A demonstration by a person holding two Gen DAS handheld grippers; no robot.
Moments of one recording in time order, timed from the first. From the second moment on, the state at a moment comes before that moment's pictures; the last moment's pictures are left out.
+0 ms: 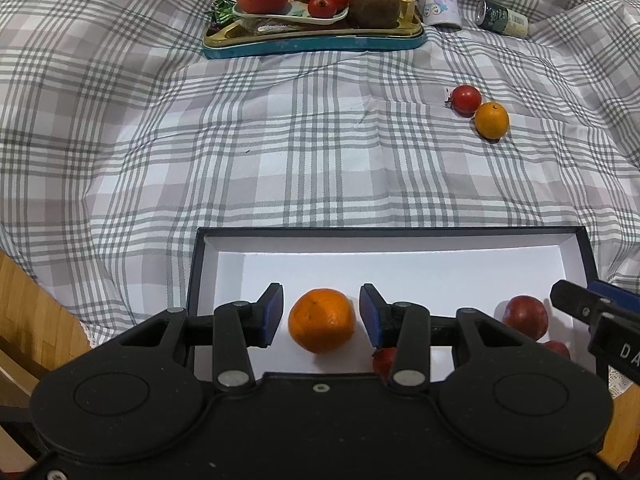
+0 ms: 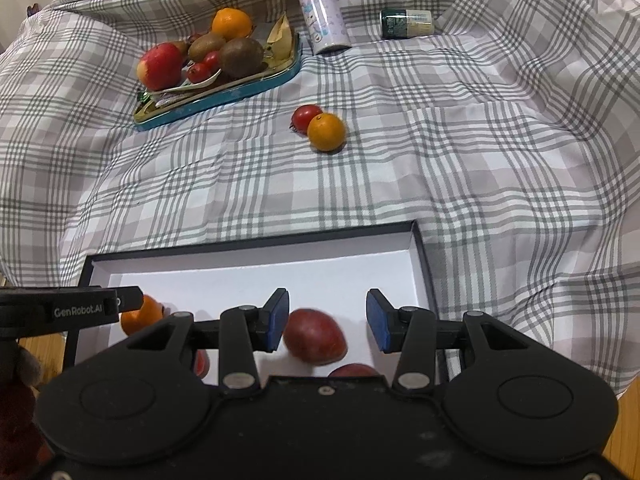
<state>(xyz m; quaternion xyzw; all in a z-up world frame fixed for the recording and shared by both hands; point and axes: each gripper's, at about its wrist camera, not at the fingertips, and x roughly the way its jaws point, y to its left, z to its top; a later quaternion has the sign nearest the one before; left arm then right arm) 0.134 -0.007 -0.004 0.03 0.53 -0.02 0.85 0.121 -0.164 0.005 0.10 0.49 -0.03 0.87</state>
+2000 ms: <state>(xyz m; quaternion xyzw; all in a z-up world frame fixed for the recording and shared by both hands) 0.288 -0.083 -0.010 0.10 0.53 -0.08 0.84 0.277 -0.224 -0.045 0.08 0.45 -0.07 0.89</state>
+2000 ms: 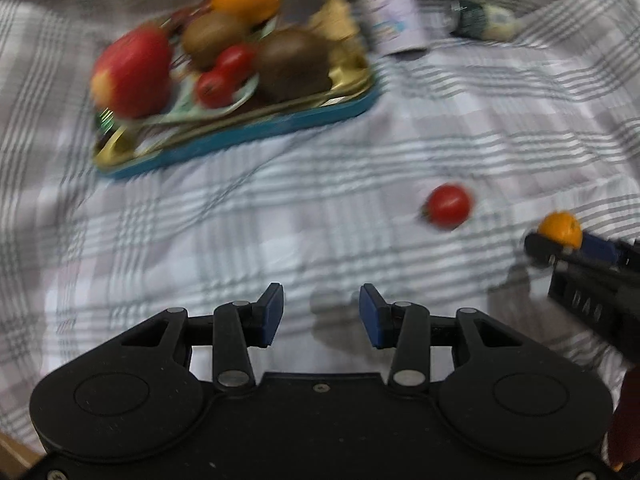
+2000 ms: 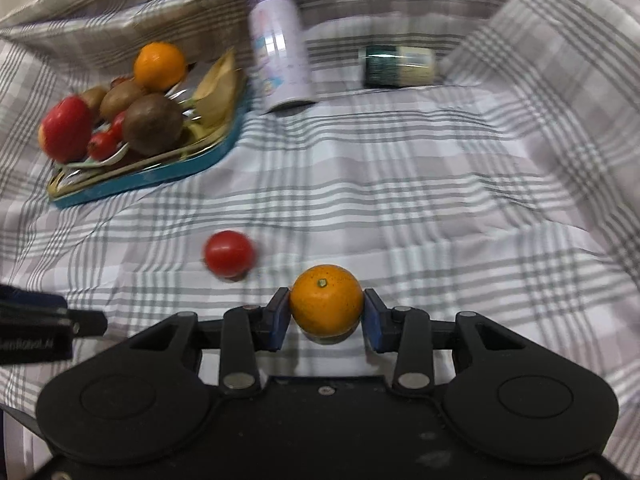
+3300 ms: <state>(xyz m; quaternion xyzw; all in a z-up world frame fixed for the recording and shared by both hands) 0.332 -0.158 -0.044 0.08 0.50 -0.13 0.85 0.249 -0.233 -0.065 0.02 0.42 -0.12 0.90</state>
